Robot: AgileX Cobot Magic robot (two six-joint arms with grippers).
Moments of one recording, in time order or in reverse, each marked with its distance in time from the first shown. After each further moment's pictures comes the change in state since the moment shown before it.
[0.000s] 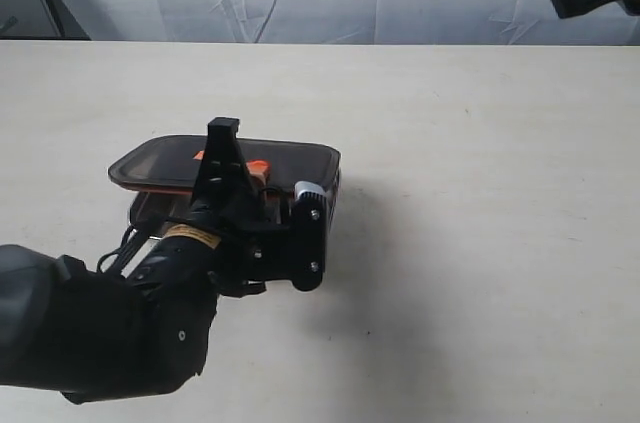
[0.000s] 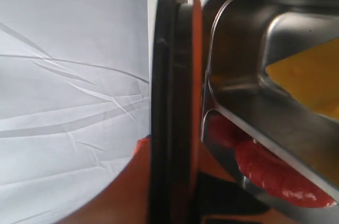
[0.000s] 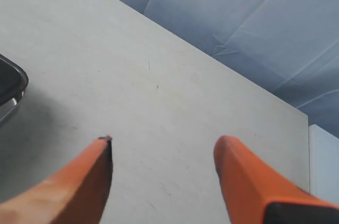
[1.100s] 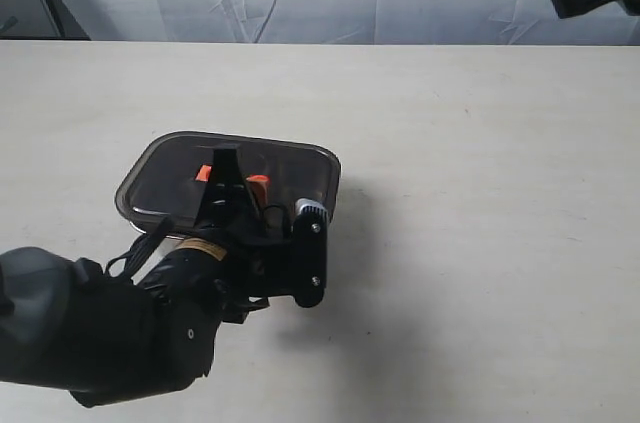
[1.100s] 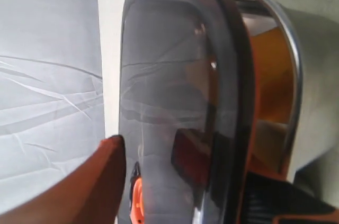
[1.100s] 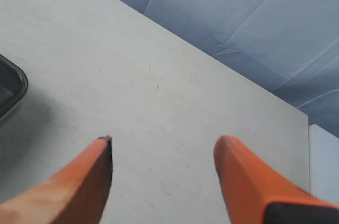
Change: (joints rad) left arm -0.002 0.038 -0.006 -0.069 0.106 -0.010; right arm 0.000 0.000 0.000 0.000 0.000 0.002
